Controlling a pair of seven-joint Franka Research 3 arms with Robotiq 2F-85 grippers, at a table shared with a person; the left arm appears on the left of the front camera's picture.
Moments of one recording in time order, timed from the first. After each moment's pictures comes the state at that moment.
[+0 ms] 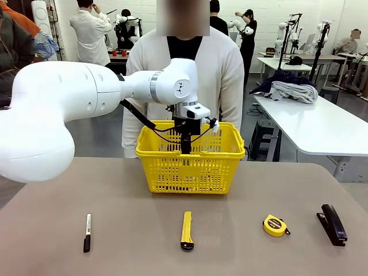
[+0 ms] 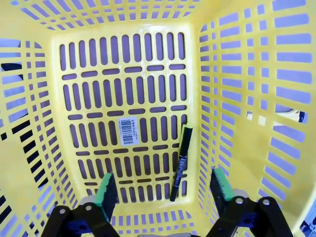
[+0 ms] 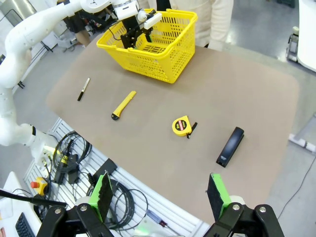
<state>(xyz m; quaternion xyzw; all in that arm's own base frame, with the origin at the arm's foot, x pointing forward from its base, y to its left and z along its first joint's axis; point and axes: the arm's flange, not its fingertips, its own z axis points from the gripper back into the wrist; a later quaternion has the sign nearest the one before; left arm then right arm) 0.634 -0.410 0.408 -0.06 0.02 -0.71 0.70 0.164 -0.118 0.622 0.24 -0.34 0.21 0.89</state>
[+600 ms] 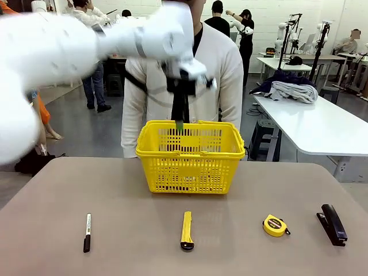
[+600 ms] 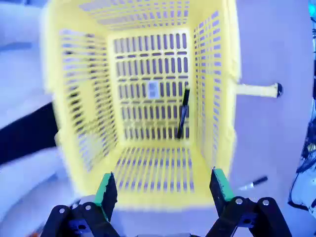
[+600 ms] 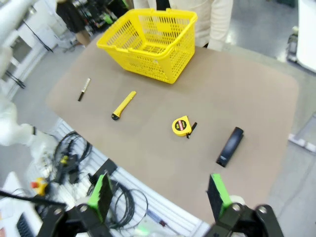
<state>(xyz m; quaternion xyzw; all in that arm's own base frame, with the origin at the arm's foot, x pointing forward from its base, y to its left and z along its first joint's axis) 0.578 -0.364 0.614 0.02 -0.07 -0.71 0.70 0.164 -0.119 0.621 0.24 -0.34 0.21 0.89</state>
